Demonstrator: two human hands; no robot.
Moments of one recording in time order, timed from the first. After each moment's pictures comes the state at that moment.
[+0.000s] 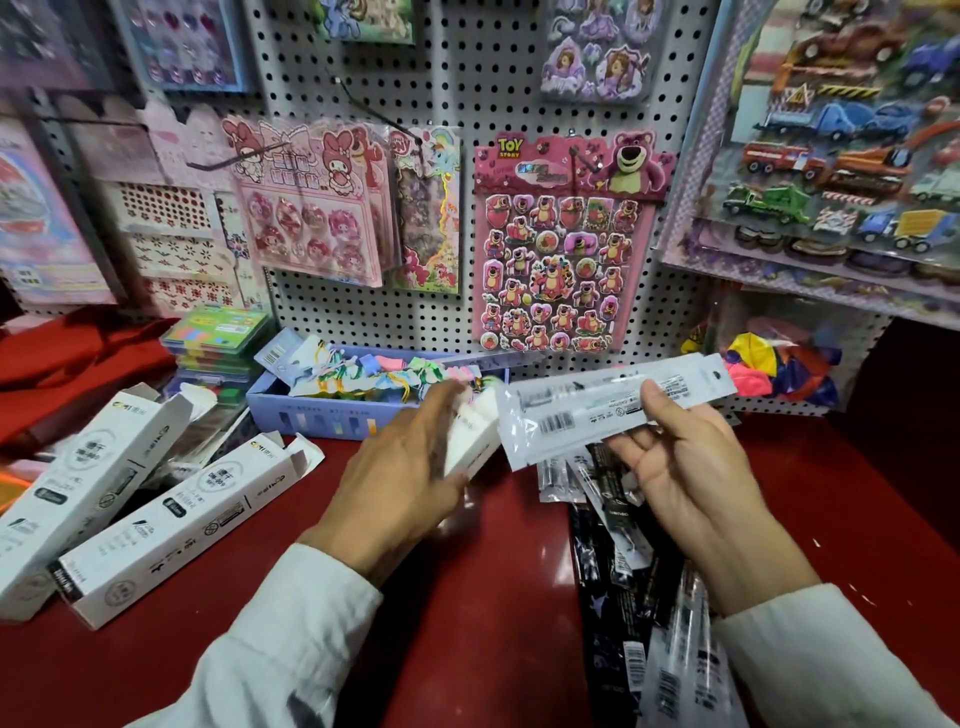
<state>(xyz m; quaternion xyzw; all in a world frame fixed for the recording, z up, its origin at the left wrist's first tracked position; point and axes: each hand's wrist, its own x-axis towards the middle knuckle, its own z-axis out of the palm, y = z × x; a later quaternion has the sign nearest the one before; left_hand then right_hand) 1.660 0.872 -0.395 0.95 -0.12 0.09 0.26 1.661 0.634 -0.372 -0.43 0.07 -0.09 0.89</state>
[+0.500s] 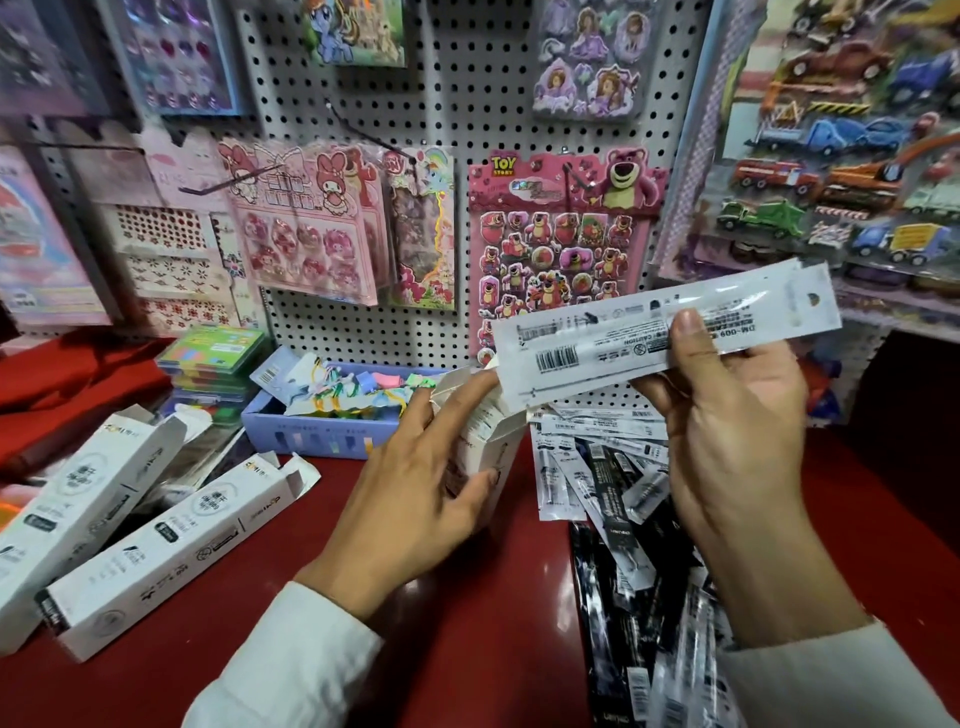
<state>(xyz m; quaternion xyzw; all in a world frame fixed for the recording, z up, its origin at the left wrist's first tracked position) 1.648 0.858 -0.382 0.90 -0.21 0.22 0.32 1.641 0.656 -0.312 -0.49 -0.06 -0.30 0.82</state>
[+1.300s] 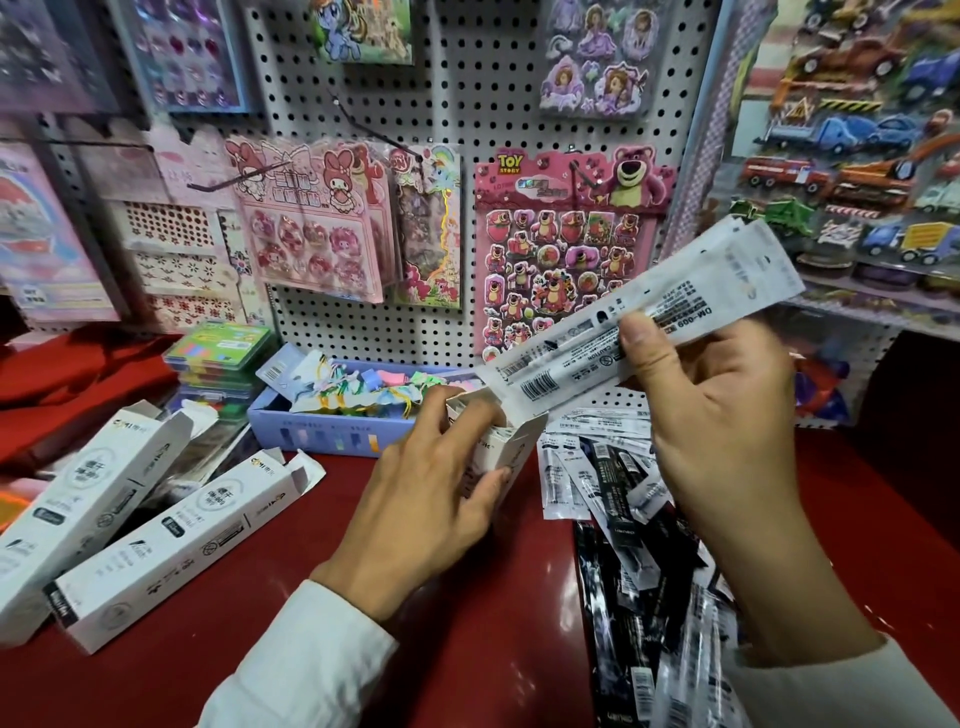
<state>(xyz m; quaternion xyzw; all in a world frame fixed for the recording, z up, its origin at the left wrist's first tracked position) 1.642 0.849 -0.380 0.91 -0.20 0.27 0.25 1.630 0.662 -0.309 -0.74 -0.12 -0.38 0.55</state>
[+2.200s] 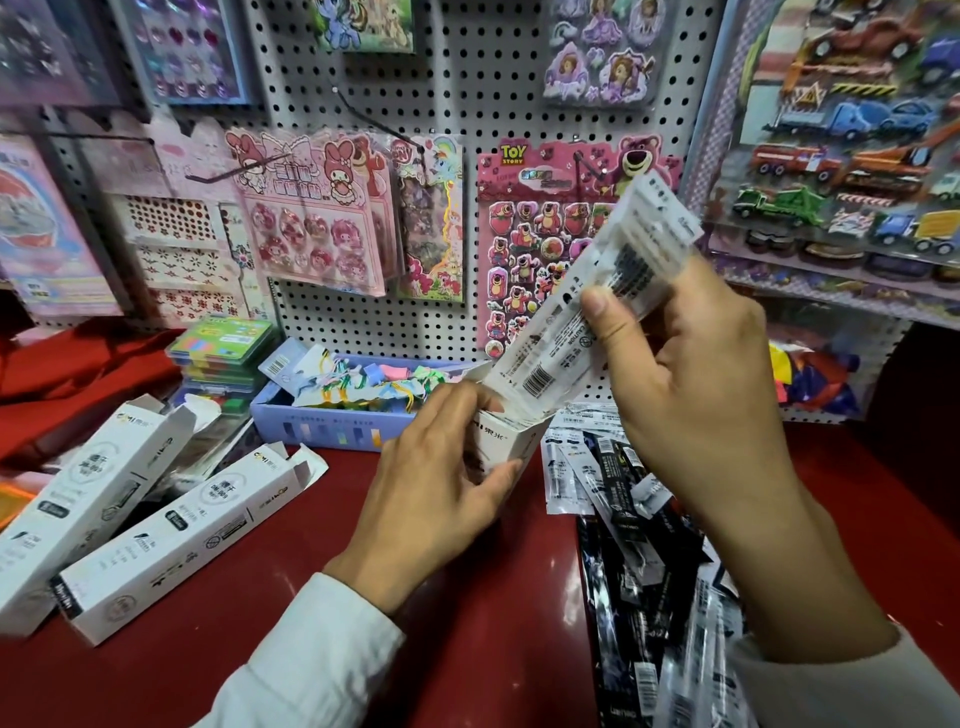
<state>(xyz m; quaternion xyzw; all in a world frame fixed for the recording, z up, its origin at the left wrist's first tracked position) 1.650 0.845 -0.385 0.87 -0.20 0.29 0.34 1.633 0.670 -0.290 -0.81 -0.19 -0.42 0.37</state>
